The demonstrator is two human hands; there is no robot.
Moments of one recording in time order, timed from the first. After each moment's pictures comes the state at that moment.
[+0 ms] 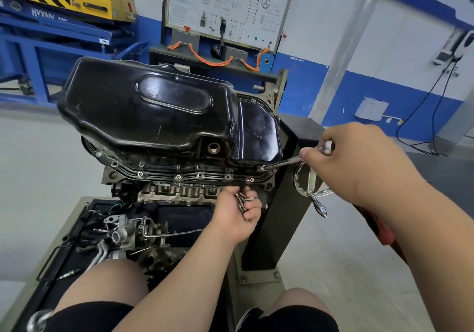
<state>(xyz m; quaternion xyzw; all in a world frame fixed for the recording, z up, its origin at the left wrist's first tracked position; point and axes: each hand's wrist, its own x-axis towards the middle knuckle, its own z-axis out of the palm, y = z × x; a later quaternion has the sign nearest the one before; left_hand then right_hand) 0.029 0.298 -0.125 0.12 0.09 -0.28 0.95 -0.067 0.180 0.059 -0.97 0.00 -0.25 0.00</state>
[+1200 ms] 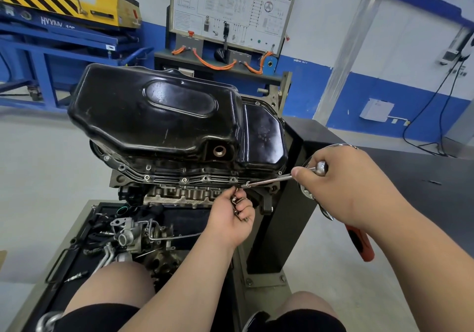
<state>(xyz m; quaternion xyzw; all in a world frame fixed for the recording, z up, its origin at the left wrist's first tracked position) 0.027 0.313 -0.126 0.09 0.13 -0.24 0.96 -0.066 0.183 0.032 -0.97 -0.02 -0.20 0.11</state>
